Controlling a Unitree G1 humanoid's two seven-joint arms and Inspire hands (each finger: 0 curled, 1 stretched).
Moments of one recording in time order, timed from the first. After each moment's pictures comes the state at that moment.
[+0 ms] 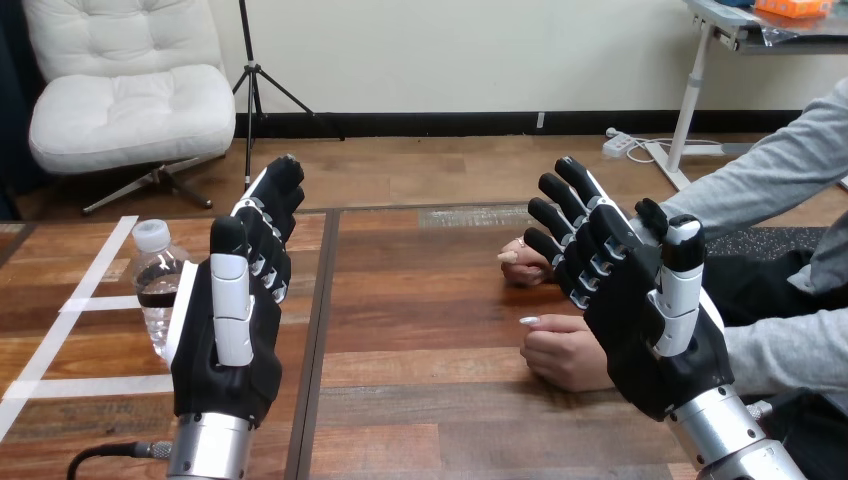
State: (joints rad) left arm 0.12 -0.01 0.05 0.01 -0.24 -0.39 -0.25; right arm 0.05 -0.16 -0.06 -0.03 0.41 -0.12 0.50
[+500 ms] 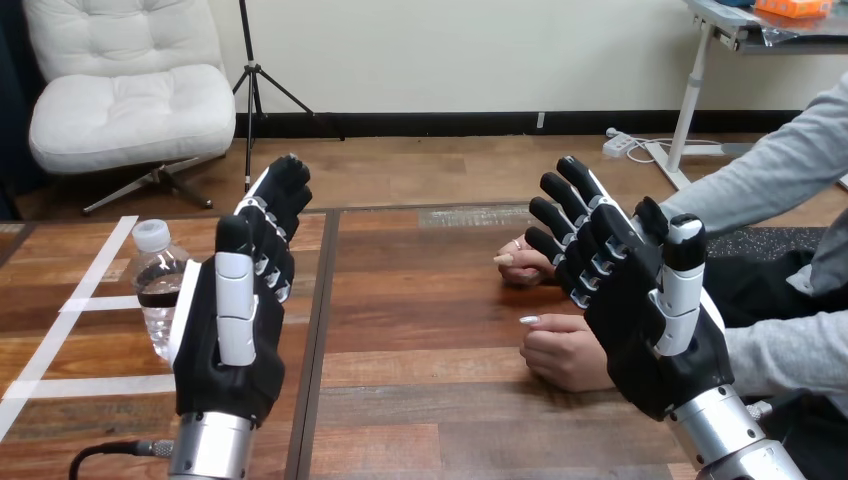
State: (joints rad) left arm 0.12 -0.01 0.05 0.01 -0.25 -0.39 -0.26; right arm 0.05 -0.15 -0.06 -0.03 0.42 -0.13 0.50
